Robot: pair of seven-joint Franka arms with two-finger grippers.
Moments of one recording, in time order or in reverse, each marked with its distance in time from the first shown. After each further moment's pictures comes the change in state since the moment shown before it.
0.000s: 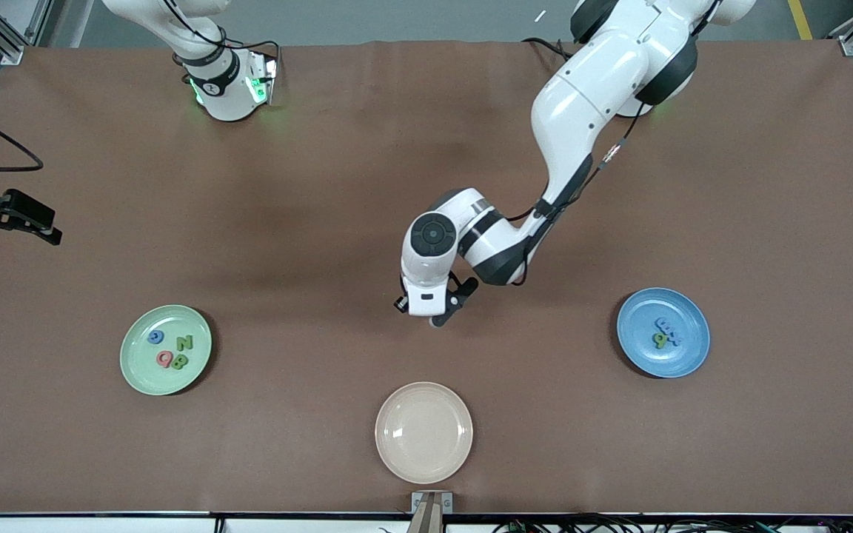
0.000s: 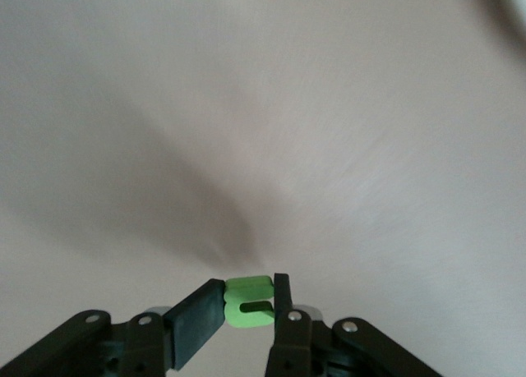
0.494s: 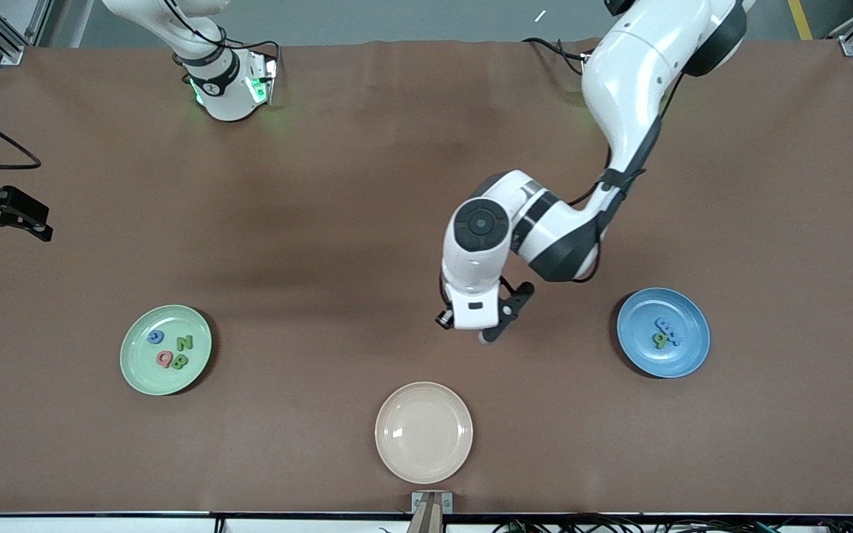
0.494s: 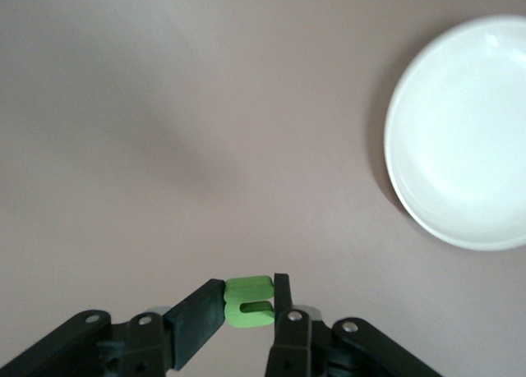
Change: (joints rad) left arm 0.123 -0.184 0.009 -0.030 0.052 -0.212 0.130; right arm 0.010 -0.009 0.009 0.012 -0.062 -0.027 0.003
